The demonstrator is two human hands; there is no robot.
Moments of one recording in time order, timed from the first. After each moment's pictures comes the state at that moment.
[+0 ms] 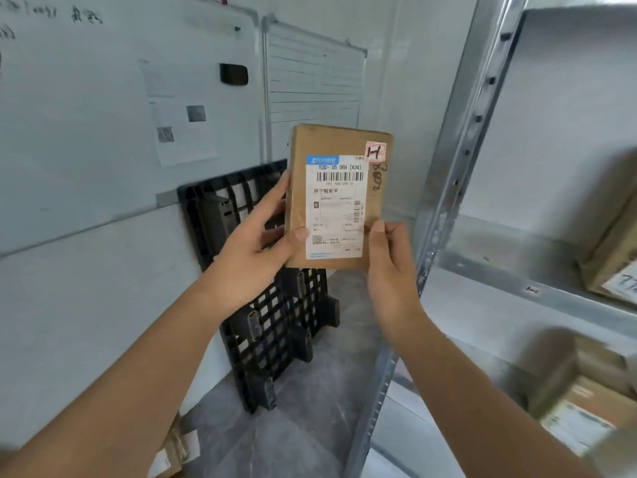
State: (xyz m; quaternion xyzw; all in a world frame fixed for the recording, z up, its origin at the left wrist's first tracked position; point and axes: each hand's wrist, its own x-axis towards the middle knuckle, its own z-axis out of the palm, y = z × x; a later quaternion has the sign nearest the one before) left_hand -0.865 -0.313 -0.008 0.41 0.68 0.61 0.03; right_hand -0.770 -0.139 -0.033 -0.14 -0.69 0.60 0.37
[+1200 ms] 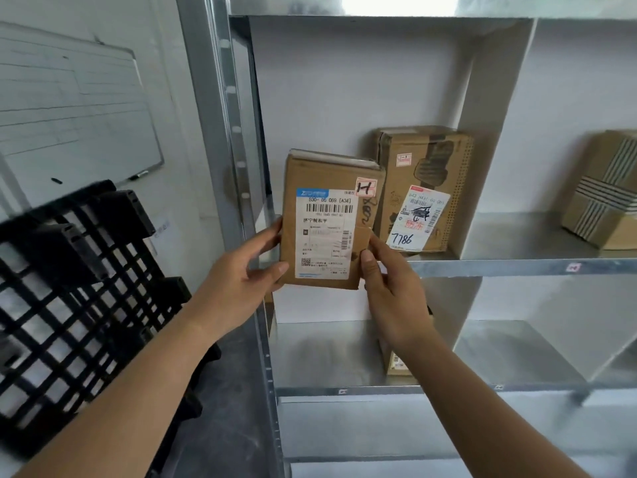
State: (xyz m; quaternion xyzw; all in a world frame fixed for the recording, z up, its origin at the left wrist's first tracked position) left_hand -0.816 -0.097 -0.009 0.56 0.61 0.52 0.22; right_hand -0.608 0.001 -0.036 -0.38 -0.72 0.35 0.47
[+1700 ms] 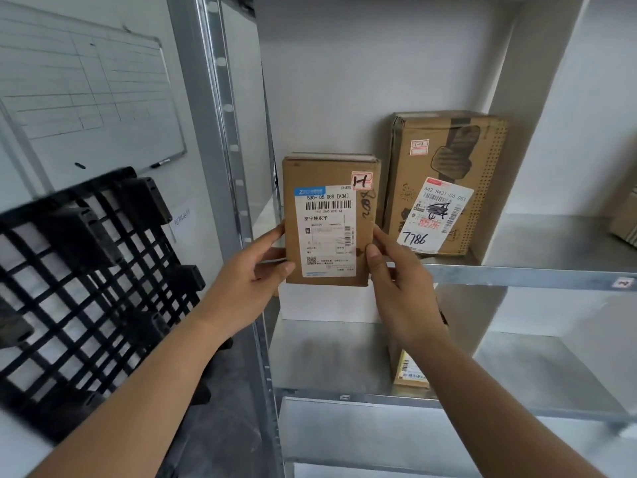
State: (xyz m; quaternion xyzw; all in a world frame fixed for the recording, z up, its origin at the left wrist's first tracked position) left_hand -0.808 -0.058 -0.041 0.51 0.66 0.51 0.19; right_hand -0.603 0.055 -0.056 -0.36 -0.75 0.33 0.45
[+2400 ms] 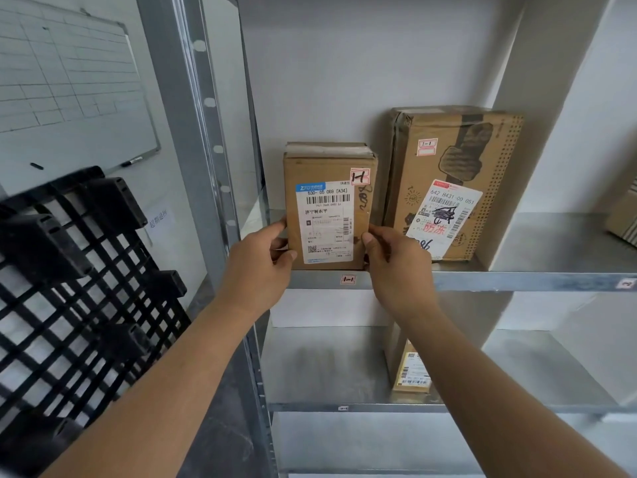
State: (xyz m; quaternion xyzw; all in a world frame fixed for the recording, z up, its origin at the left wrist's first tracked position) left_hand -0.824 0.009 -0.040 0.53 0.70 0.48 0.06; right_hand -0.641 0.103 -0.043 -0.44 -0.75 0.25 0.43
